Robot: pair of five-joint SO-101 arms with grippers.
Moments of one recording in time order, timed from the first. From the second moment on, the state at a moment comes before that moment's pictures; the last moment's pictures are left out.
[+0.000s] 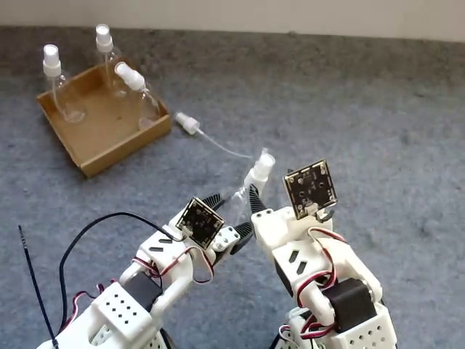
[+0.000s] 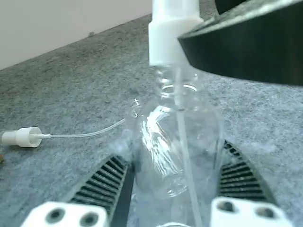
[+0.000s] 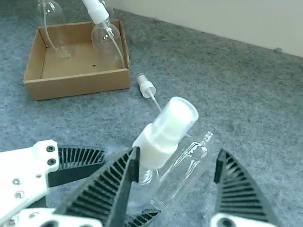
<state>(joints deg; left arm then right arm) 33.3 -74.2 96.0 3.8 2.4 -27.1 -81.1 60.3 56.7 2.2</state>
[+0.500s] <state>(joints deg) 32.4 -74.2 96.0 3.7 2.4 -27.3 -96.9 62.4 57.5 4.4</state>
